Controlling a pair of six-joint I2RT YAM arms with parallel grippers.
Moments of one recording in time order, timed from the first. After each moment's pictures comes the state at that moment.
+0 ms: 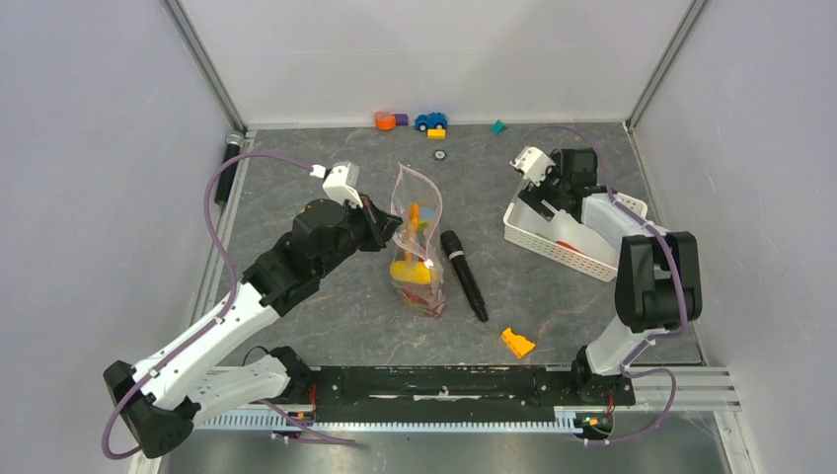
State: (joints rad) left arm -0.76 0.94 0.96 -0.31 -0.16 -0.65; right arm 0.07 1.64 1.05 -0.14 -0.10 -0.86
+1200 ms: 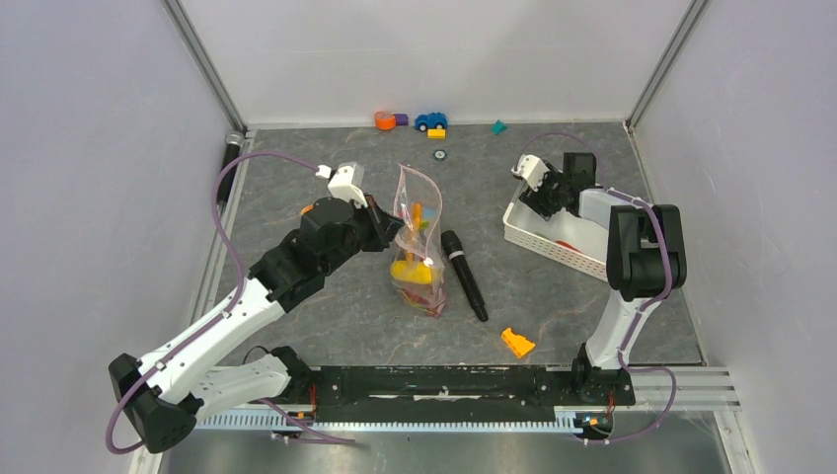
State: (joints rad) left arm -0.76 0.98 0.96 -0.32 -0.17 -0.66; right arm 0.01 1.89 1.12 -0.05 -0.33 -0.94
